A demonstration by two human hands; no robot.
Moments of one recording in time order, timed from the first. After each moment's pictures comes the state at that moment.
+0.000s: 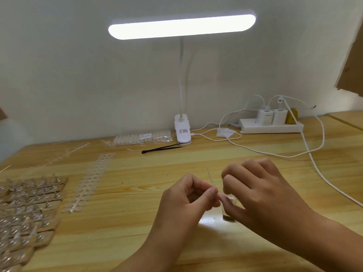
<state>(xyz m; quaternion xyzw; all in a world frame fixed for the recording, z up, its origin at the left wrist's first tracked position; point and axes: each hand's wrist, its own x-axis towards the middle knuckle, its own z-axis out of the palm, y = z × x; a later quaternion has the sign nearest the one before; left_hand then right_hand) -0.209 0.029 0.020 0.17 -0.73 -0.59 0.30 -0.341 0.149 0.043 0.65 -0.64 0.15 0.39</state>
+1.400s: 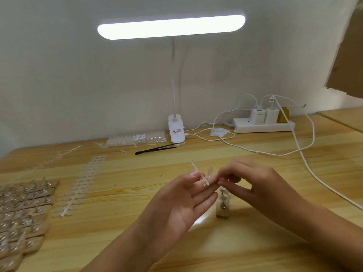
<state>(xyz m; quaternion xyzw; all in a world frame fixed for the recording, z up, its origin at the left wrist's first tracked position) -0.206 0.023 0.045 0.06 -0.43 -0.90 0.10 -0.376 0.150 0.035 0.68 -0.64 0.34 0.13</state>
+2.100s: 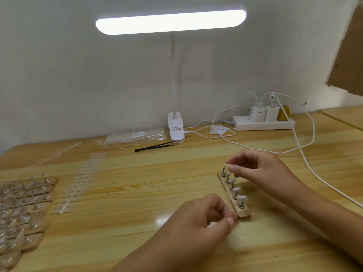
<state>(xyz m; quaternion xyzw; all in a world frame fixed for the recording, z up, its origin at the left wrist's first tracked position) -0.207 0.046 0.027 0.12 -0.85 -0.50 0.06 -0.403 0.141 0.030 0.44 -0.72 0.53 -0.13</state>
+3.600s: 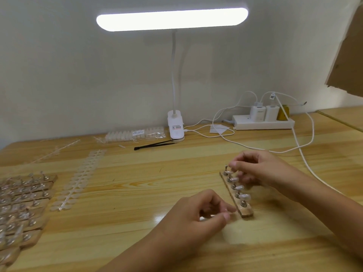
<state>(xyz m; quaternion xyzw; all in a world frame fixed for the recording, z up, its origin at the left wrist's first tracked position) -0.209 0.036 0.013 0.08 -0.83 -0.54 0.10 -0.412 0.139 0.037 0.34 -0.74 0.50 -0.28</state>
